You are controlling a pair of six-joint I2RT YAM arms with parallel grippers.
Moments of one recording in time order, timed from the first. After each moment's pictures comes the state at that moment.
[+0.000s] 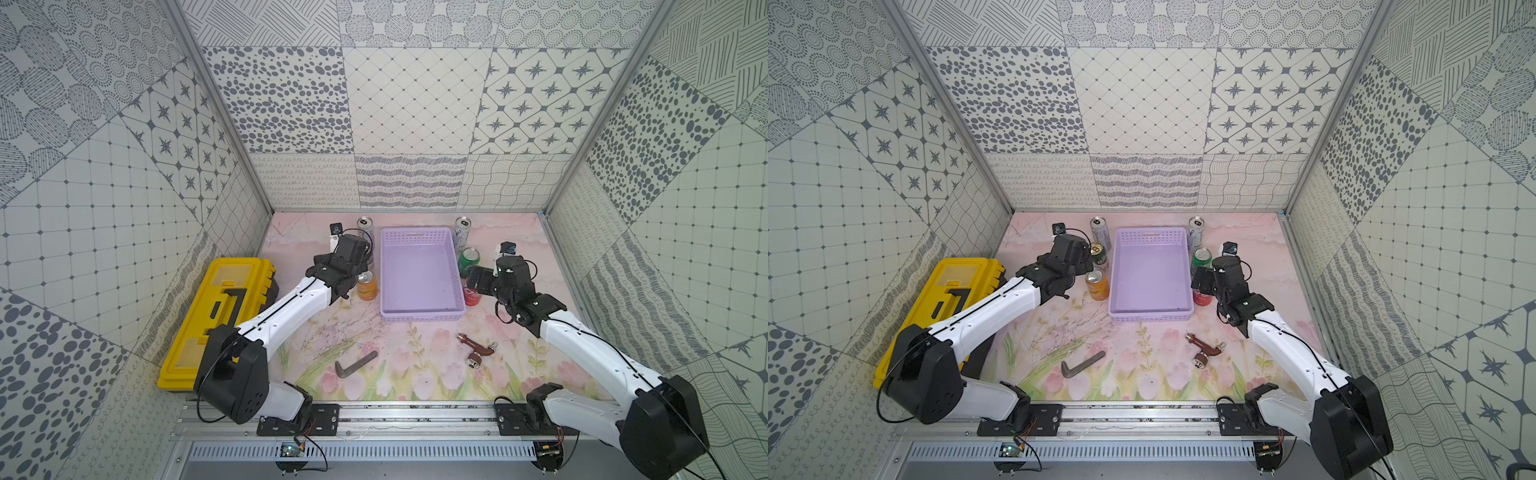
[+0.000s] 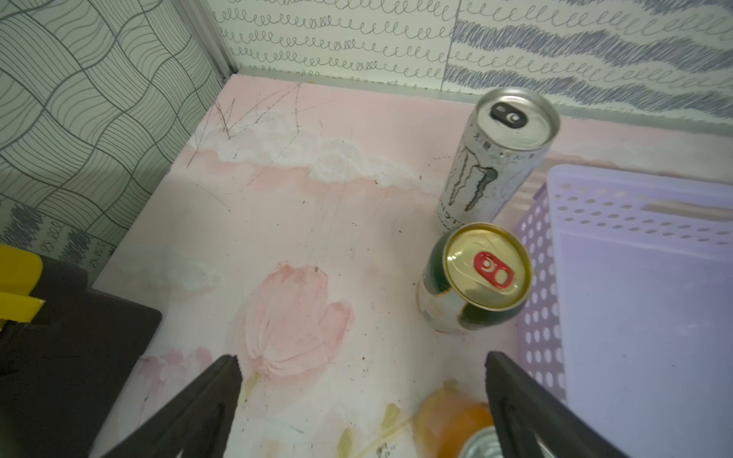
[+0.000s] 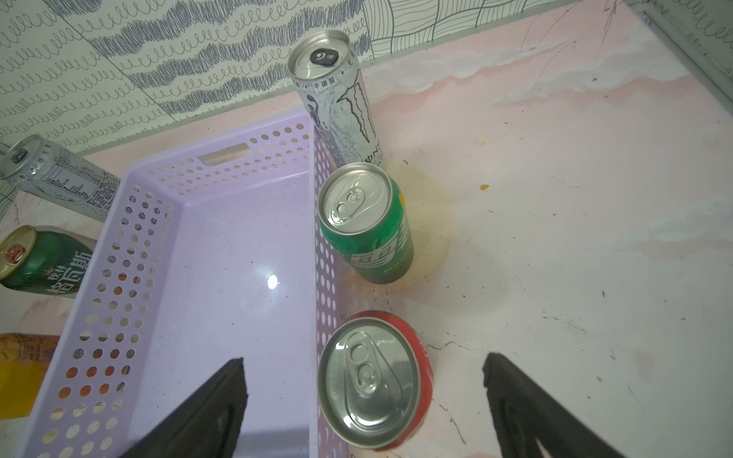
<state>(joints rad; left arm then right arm) -0.39 1.46 1.06 -0.34 -0.60 -0.38 0.40 1.14 0.75 -0.23 0.24 0.47</state>
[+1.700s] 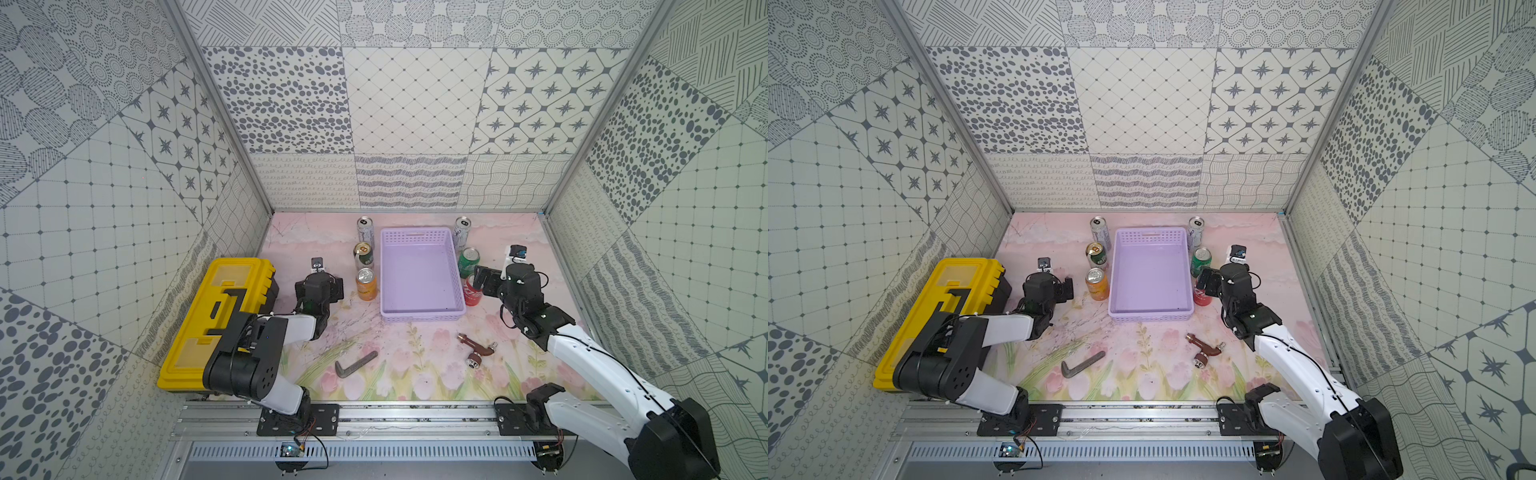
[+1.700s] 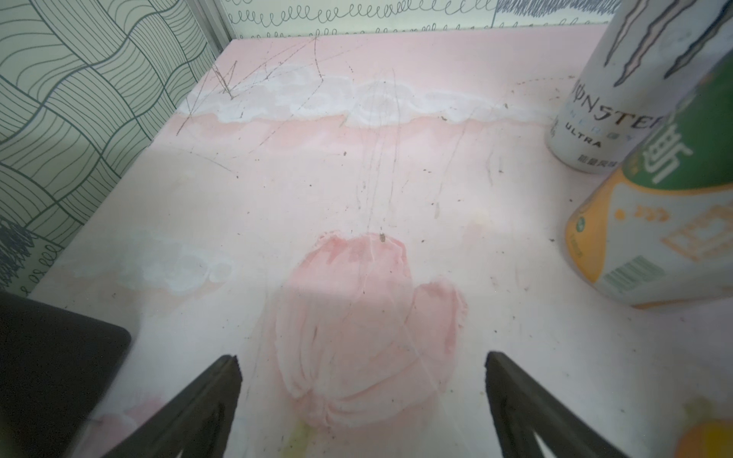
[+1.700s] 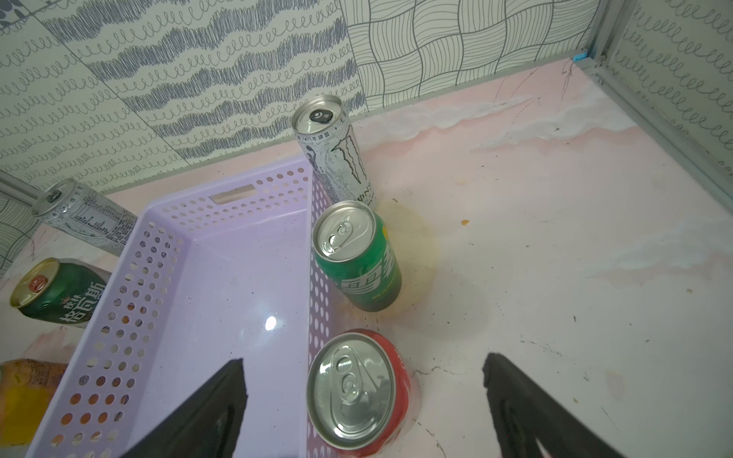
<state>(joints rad) -0.11 1.55 0.46 0.57 -0.34 -0.06 0.39 1.02 0.65 -0.11 0.29 0.43</state>
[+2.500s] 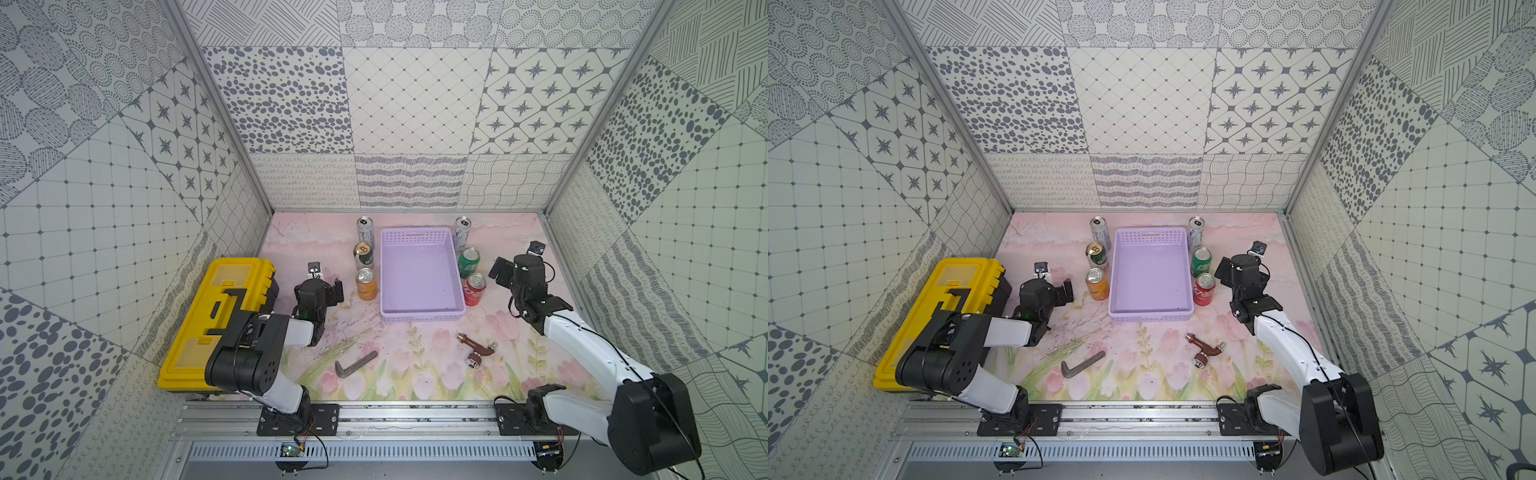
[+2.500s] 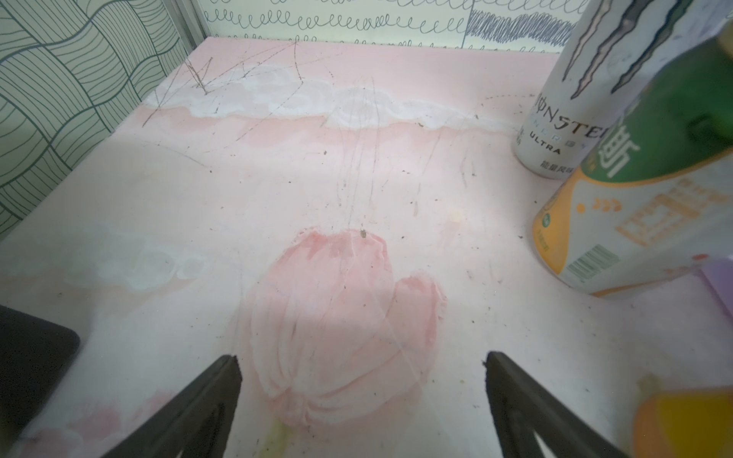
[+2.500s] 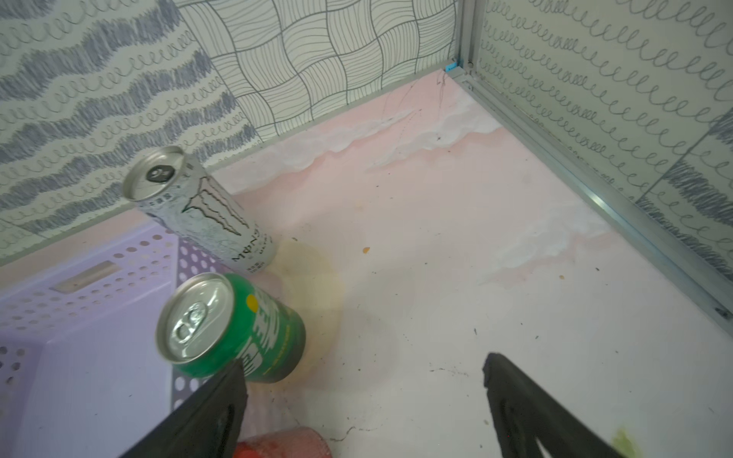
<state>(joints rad) -0.08 1.57 0.39 0.72 -0.23 -0.08 0.21 1.19 0.68 -0.04 0.40 0.45</state>
